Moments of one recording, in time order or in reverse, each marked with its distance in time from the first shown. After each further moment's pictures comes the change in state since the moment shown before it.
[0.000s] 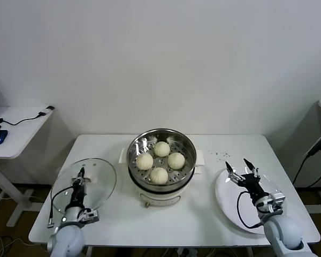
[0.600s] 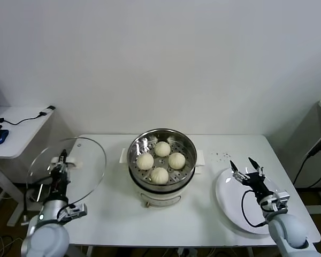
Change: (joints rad) left arm 0.149 0.210 0.028 -0.468 -0.105 0.264 0.133; right arm 0.006 -0.020 0.015 -0.013 -0.011 -0.001 0.002
